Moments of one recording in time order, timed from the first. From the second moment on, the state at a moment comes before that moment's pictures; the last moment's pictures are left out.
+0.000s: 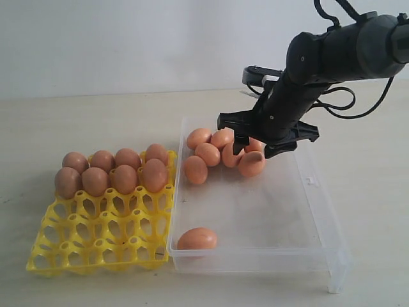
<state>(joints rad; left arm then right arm) -0.05 0.01 0.00 0.09 0.38 0.03 0.39 2.04 -1.40 0.18 0.66 0.27</state>
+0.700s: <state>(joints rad) -0.05 0.01 0.00 0.09 0.38 0.03 0.39 2.11 -1.40 0.13 0.65 0.29</state>
